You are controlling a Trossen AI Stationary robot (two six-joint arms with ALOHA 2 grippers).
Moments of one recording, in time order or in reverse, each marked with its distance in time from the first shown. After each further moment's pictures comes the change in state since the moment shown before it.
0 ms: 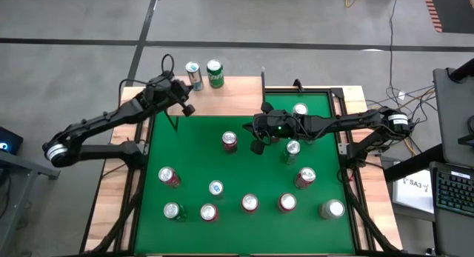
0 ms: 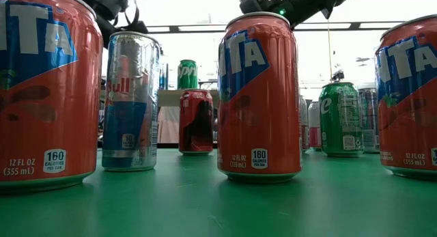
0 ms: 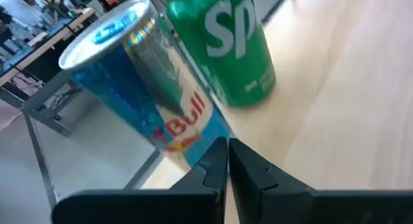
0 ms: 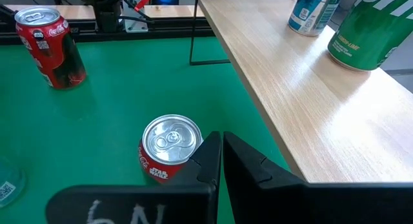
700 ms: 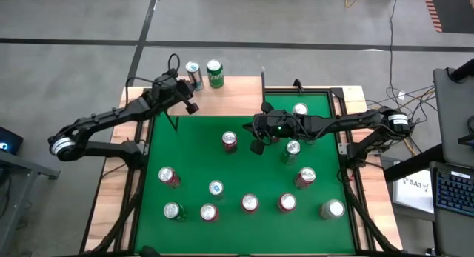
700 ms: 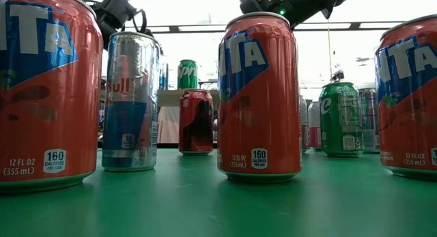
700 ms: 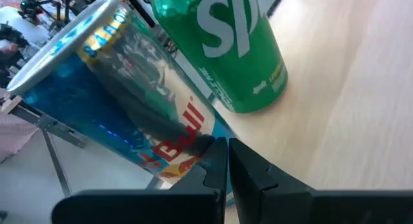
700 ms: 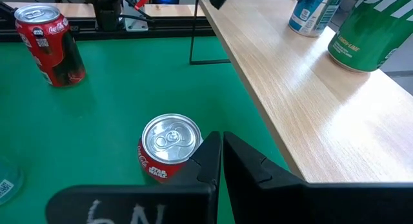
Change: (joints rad) left arm 0.023 0.113 -0.006 0.143 0.002 0.101; right arm 0.000 0.000 0.000 -0.001 0.000 -0.010
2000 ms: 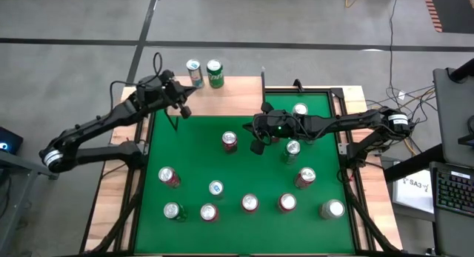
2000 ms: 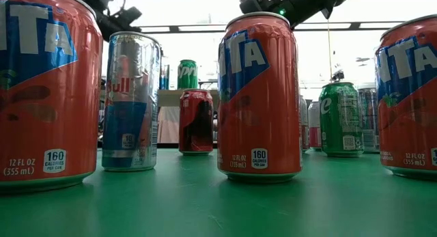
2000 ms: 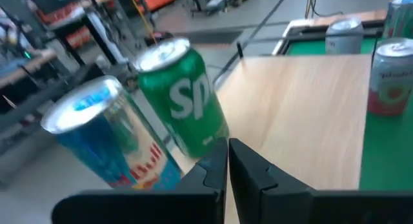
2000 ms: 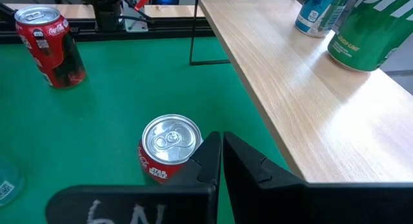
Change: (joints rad) left arm -0.001 -0.199 0.000 -0.087 0.243 -0.134; right arm 0.000 0.000 0.000 0.002 0.000 0.000
